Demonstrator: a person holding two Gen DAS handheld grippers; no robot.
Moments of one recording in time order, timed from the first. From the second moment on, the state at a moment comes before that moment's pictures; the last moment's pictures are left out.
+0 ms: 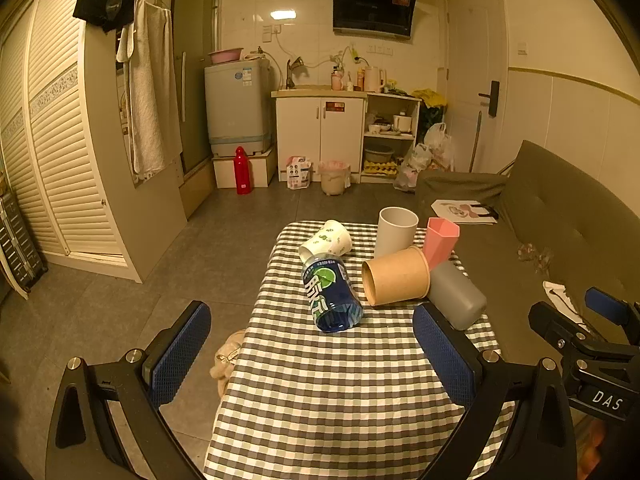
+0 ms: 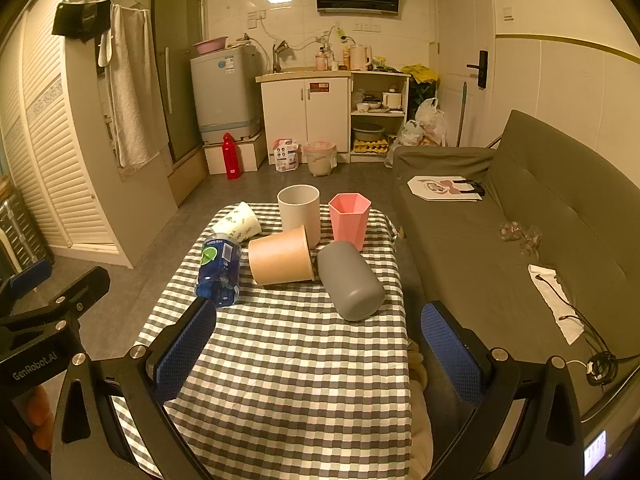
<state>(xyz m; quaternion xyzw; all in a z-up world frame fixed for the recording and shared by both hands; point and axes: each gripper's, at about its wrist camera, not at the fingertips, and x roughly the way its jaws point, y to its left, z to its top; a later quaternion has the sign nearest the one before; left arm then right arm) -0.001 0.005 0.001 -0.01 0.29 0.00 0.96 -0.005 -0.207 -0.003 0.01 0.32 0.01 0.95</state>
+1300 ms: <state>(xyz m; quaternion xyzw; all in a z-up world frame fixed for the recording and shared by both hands) 0.020 0.010 -0.015 0.00 0.31 0.01 0.95 0.013 -0.202 -0.010 0.01 0.33 0.02 0.94</state>
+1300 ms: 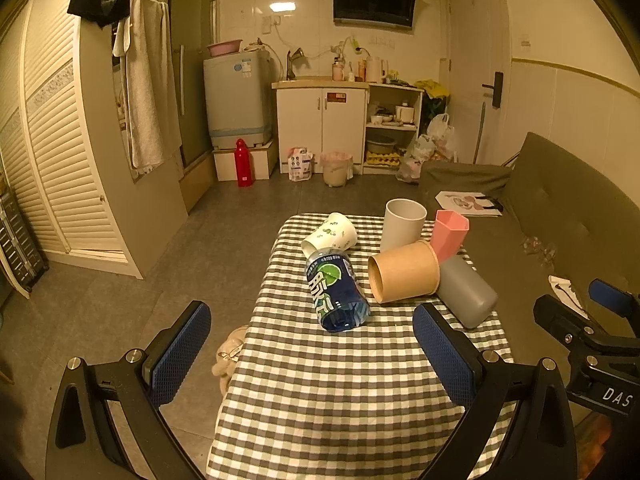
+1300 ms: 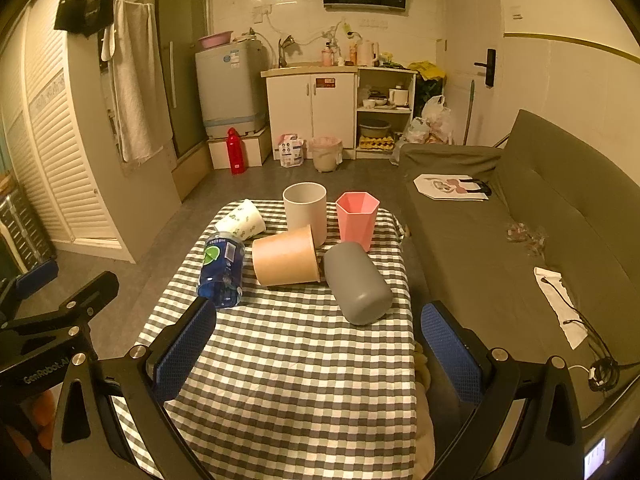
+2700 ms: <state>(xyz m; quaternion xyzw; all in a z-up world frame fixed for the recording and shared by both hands) 0.233 0.043 -0.111 0.01 0.38 0.06 0.92 0.302 -0.164 -0.127 0.03 0.41 0.01 0.91</state>
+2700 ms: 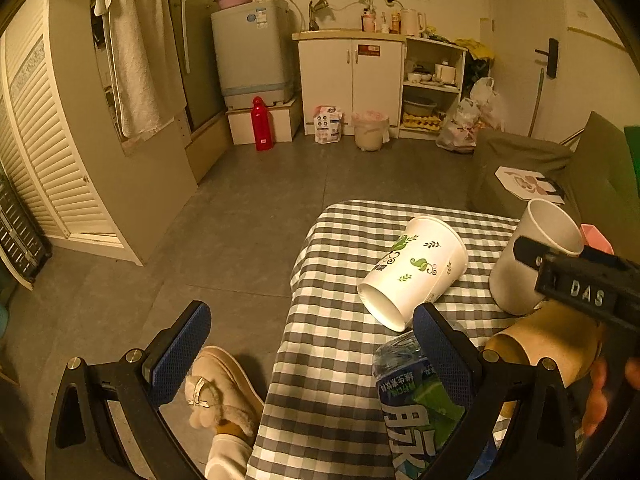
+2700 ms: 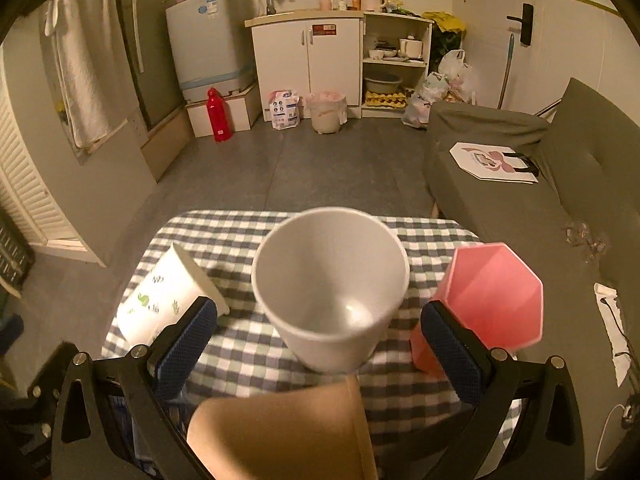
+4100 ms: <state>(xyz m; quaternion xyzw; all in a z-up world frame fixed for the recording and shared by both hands) -0.001 0.046 -0.032 0.00 0.32 0.04 0.95 -0.022 -0.144 -0.038 0.00 0.45 0.13 0.89</state>
